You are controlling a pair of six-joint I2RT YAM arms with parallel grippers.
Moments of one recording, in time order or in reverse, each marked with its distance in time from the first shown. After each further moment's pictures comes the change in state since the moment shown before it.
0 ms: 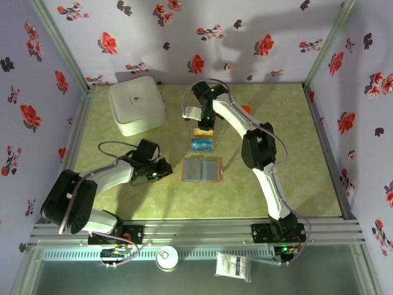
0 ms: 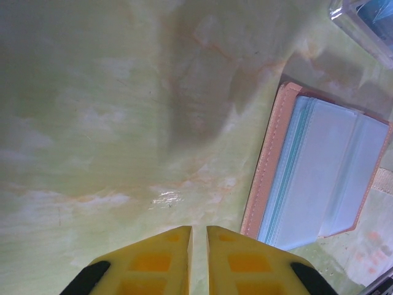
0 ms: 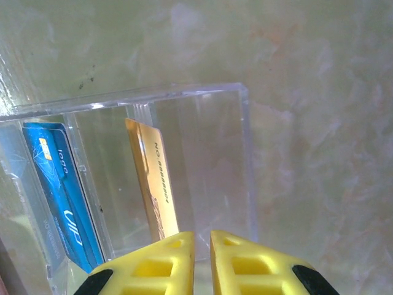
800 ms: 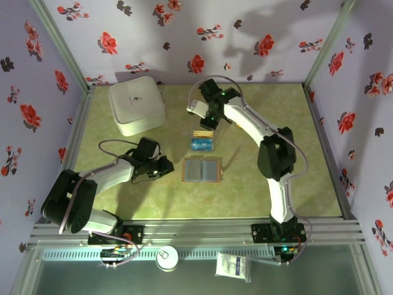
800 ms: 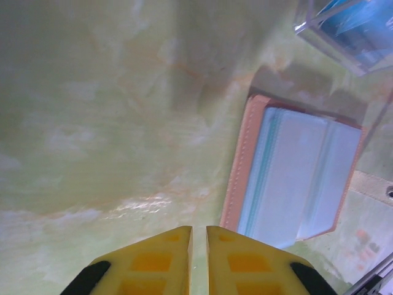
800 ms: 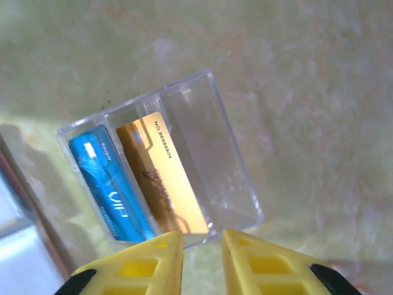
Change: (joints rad) left arm 0.000 0.003 0.023 0.027 0.015 -0.001; right arm 0.011 -0.351 -0.404 0.247 -0.004 0.282
